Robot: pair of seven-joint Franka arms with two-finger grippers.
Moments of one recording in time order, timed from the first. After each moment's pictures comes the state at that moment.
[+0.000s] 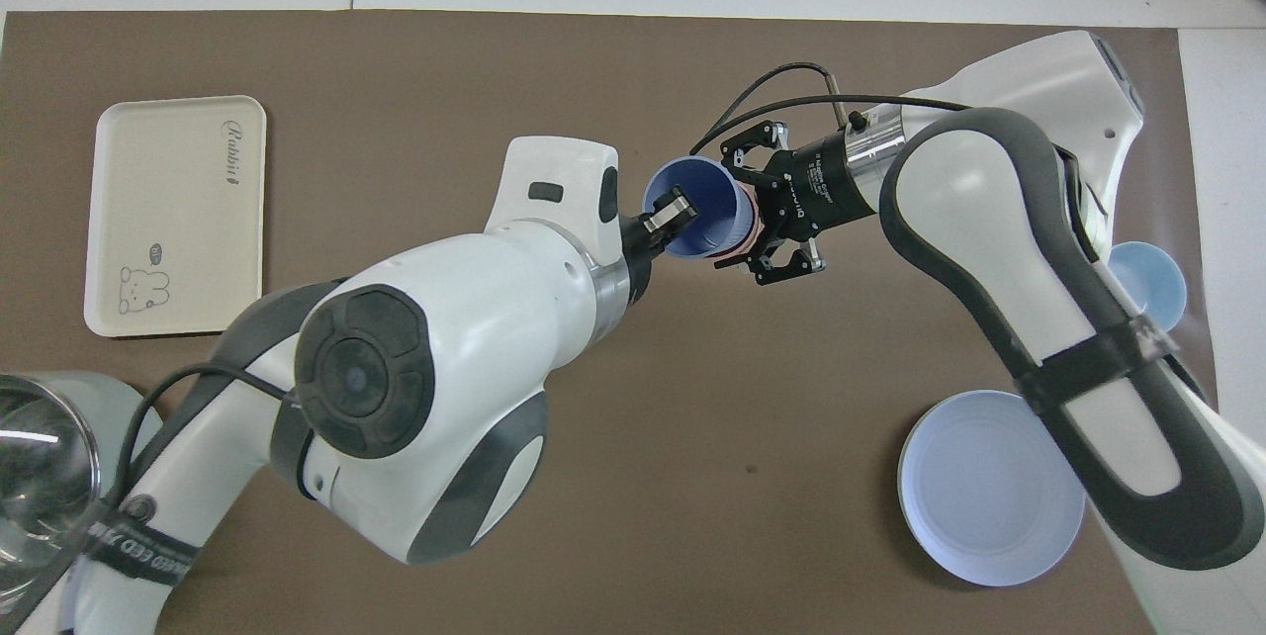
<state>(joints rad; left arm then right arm) -0.62 0.05 -0.06 -1.79 -0.18 2.39 -1.15 0.24 0.32 0.00 -1.65 0.83 1.91 1.24</state>
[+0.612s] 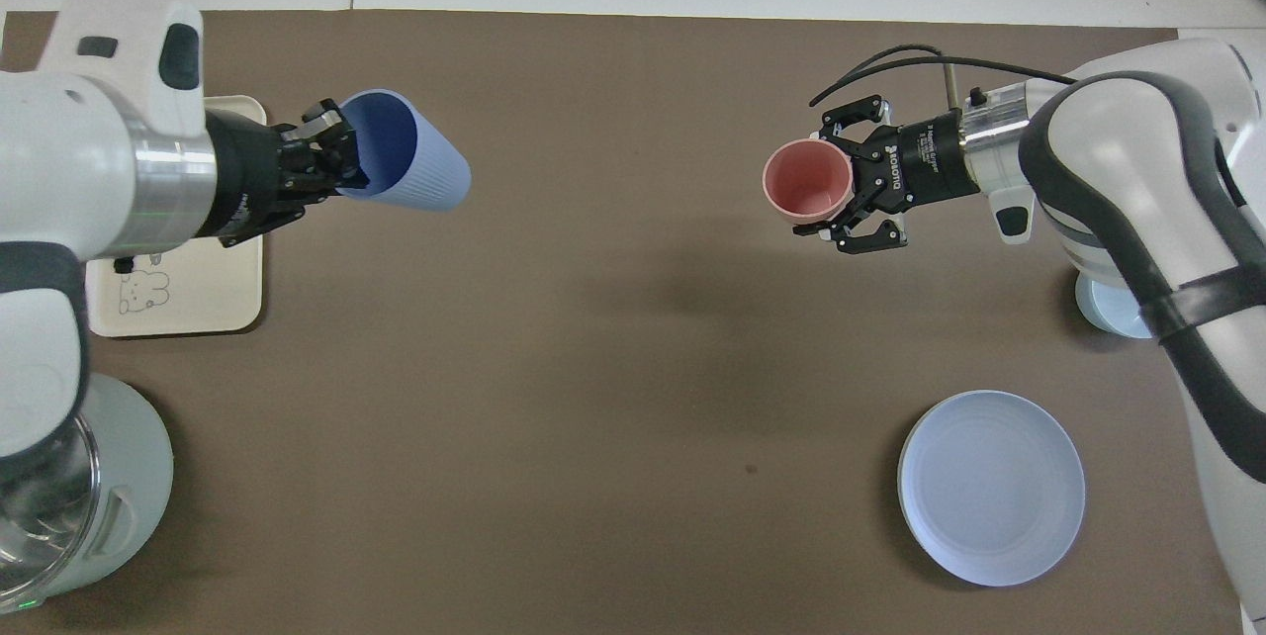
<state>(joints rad) -0.23 -0.06 -0.04 -1.72 -0.18 1.98 -0.77 0.07 0.36 -0.01 -1.67 0.94 1.87 1.24</state>
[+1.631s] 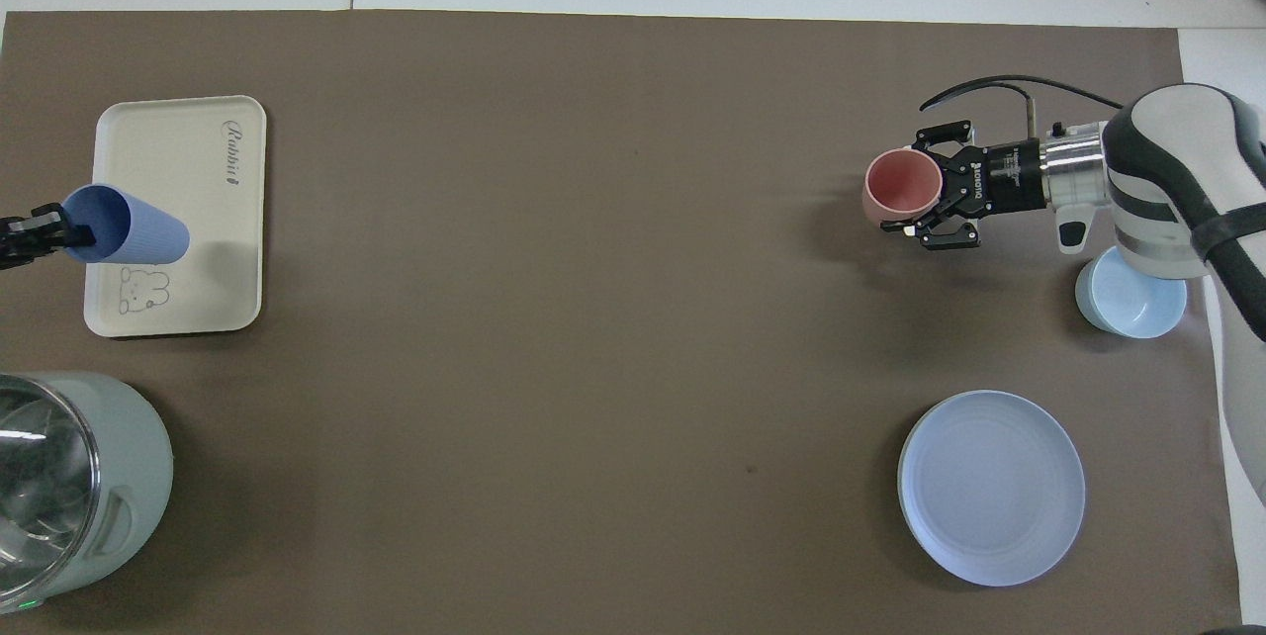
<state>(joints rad) 0.30 0.08 -0.04 -2.05 -0.25 2.36 0.09 -0.15 0.57 -0.01 -1.64 0.98 1.84 1.01</state>
